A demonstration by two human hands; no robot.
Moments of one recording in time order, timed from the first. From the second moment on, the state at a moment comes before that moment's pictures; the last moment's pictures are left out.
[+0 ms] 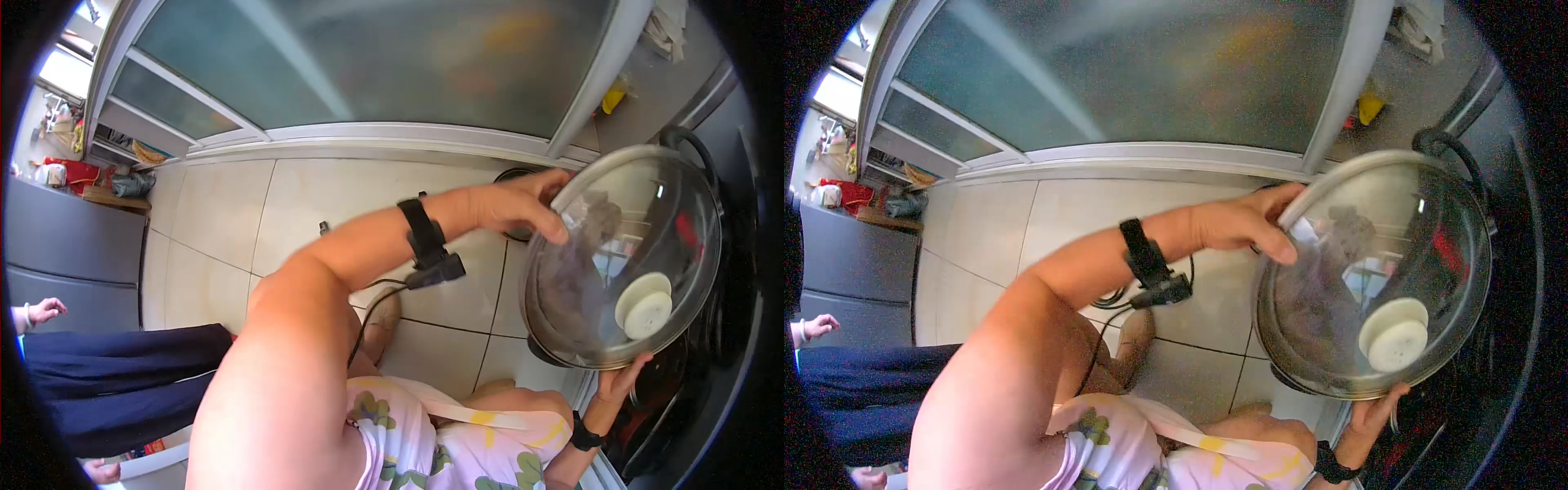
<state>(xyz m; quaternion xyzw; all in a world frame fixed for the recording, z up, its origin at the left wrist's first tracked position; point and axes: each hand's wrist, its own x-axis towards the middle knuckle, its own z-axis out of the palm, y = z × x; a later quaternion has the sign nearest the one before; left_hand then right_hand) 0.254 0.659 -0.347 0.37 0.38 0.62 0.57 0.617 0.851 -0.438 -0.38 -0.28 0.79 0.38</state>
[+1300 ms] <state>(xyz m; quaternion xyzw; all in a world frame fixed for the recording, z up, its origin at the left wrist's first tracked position) 0.133 0.467 -0.371 0.46 0.80 -0.01 0.37 0.319 0.736 -0.502 -0.05 -0.78 0.53 -0.32</state>
